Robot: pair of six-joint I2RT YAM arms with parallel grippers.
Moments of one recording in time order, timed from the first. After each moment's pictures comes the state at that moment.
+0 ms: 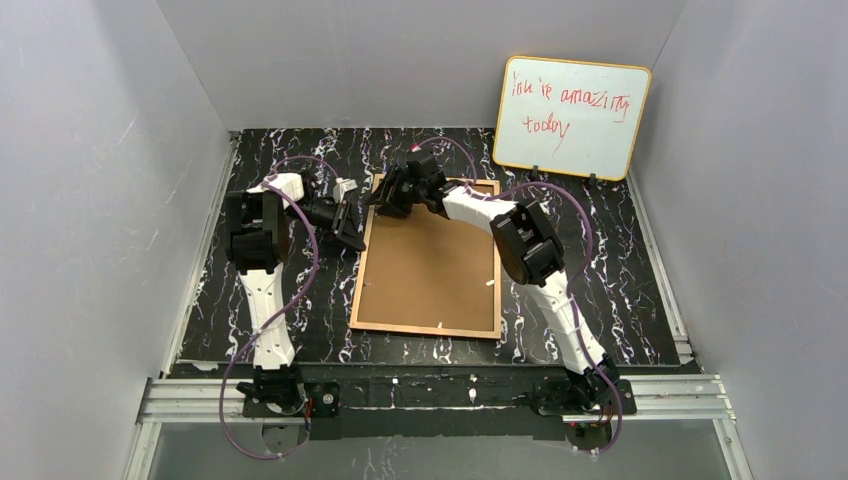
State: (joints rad) left arm 0.01 2.32 1.63 -1.08 0.99 0.49; right arm 0.68 2.48 1.93 -0.02 -0.38 1.03
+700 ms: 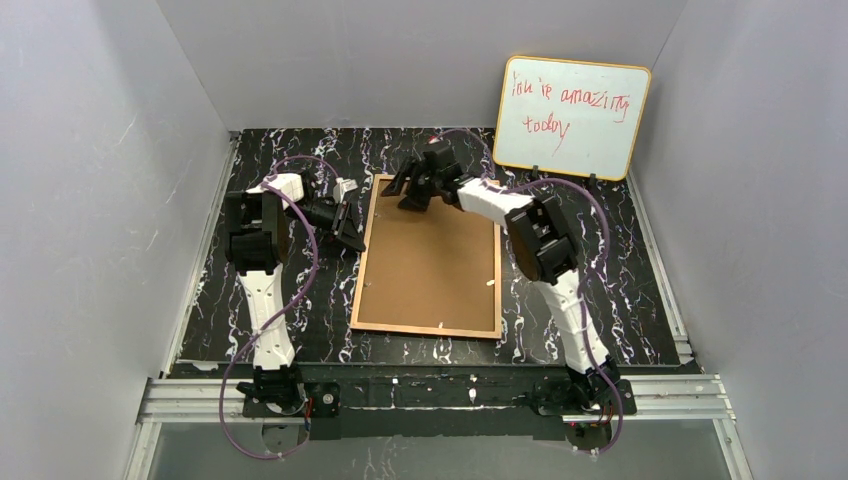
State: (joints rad) left arm 0.01 2.30 1.62 -1.07 0.99 0.50; right arm 0.63 2.44 1.91 -0.07 -0.37 0.97
